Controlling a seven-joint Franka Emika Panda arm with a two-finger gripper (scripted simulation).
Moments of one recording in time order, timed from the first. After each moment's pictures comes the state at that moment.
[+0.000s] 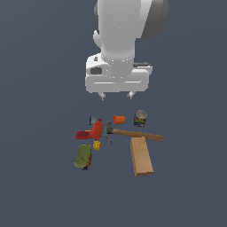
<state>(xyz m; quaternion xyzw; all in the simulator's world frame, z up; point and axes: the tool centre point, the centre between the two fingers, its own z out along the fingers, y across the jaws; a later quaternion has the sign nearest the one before) -0.011 0.012 0.310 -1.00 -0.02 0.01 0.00</state>
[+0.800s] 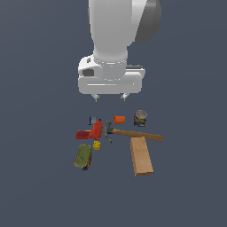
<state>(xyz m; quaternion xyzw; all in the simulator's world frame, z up) -0.005 -0.012 0.307 -1.00 -0.02 0.01 -0.01</state>
